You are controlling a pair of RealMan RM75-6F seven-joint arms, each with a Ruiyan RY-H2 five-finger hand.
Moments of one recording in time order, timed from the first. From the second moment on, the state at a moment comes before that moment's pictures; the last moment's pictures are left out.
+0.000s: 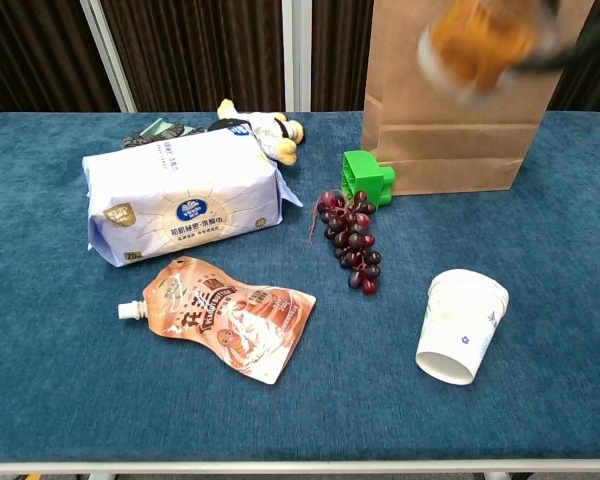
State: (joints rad) left arm -0.02 -1.22 -0.04 -1.54 1.41 1.48 0.10; right arm 0.68 -1.11 0.12 -1.57 -1.64 1.25 0.29
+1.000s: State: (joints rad) left arm -0.02 -1.22 -0.04 -1.54 1.39 1.47 0.10; right arm 0.87 -1.13 0.33 -1.36 -1.14 0.92 0.13
